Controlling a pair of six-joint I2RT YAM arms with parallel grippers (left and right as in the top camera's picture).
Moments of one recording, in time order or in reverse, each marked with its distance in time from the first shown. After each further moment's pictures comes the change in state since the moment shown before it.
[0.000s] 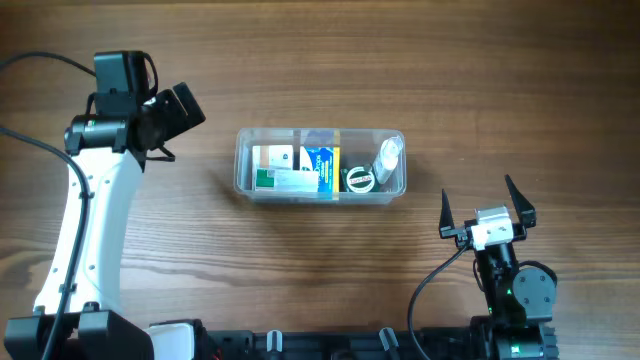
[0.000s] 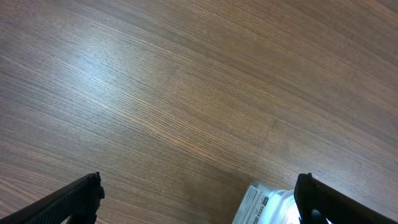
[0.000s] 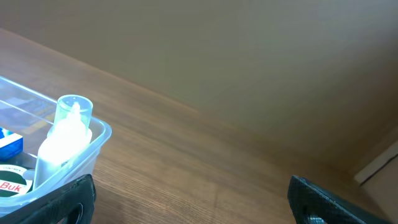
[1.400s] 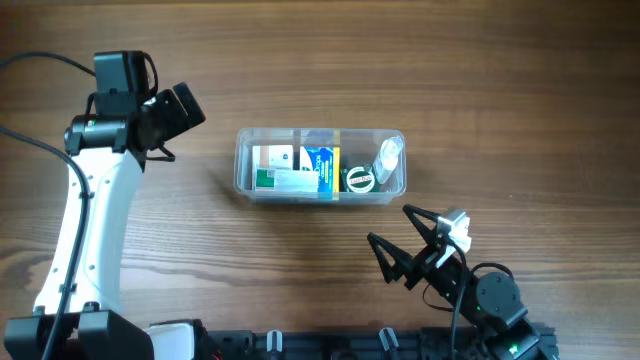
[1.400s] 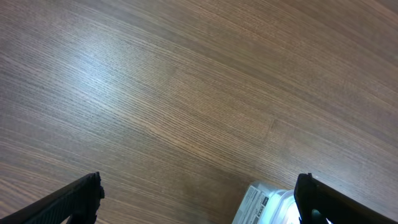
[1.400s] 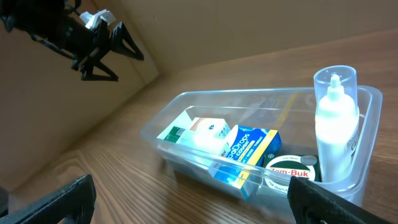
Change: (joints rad) left arm 0.000 0.000 0.000 0.000 0.000 0.000; right arm 0.560 0.070 0.000 0.007 -0.064 0.826
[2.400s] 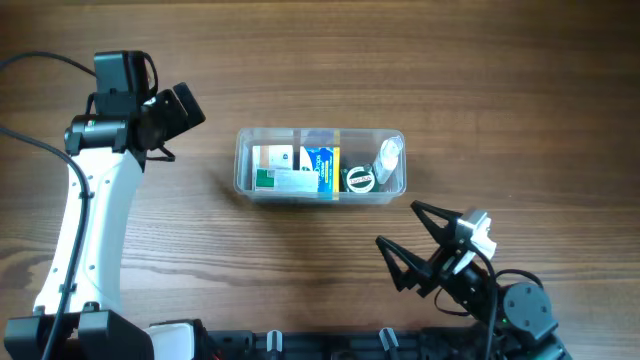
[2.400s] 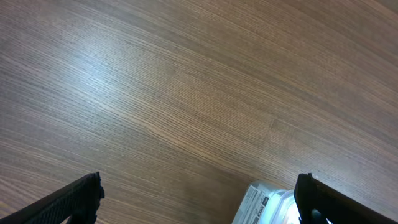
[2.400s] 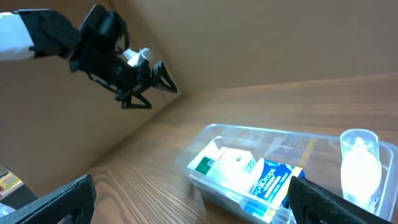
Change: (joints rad) left arm 0.000 0.000 0.000 0.000 0.000 0.000; right arm 0.000 -0.011 0.191 -0.118 -0.041 0.008
